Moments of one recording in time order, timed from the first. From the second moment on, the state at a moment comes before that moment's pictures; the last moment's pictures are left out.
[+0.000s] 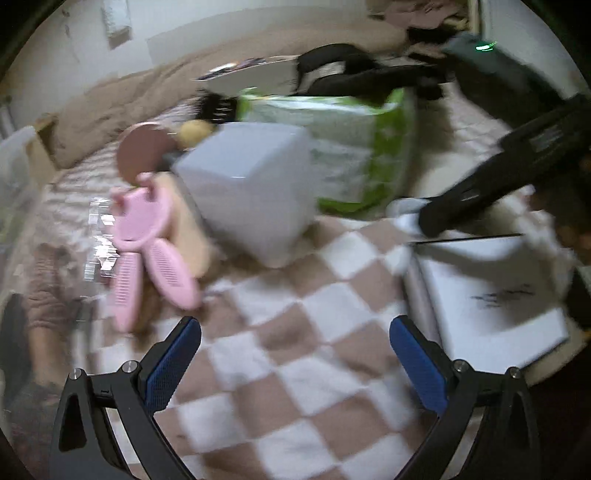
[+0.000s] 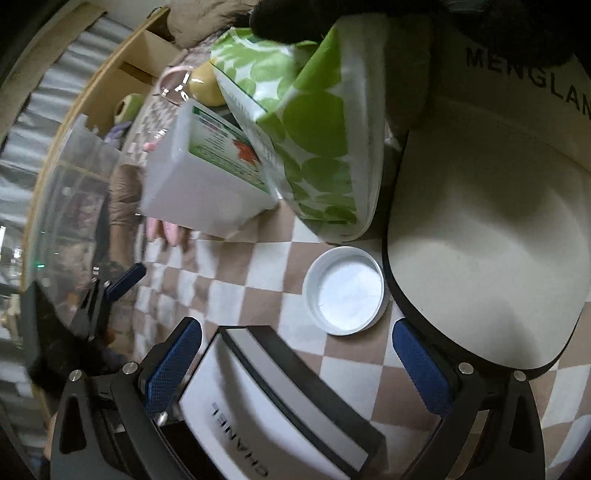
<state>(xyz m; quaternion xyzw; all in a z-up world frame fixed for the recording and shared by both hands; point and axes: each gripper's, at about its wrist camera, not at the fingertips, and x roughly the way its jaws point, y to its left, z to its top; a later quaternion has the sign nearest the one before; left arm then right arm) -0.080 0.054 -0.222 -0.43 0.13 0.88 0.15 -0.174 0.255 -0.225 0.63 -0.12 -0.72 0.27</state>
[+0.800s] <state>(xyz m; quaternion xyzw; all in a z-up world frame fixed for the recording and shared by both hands) -0.141 0.008 -0.212 -0.45 -0.06 0.87 0.19 -0.179 0.248 -0.234 0.60 -0.09 -0.76 0.22</state>
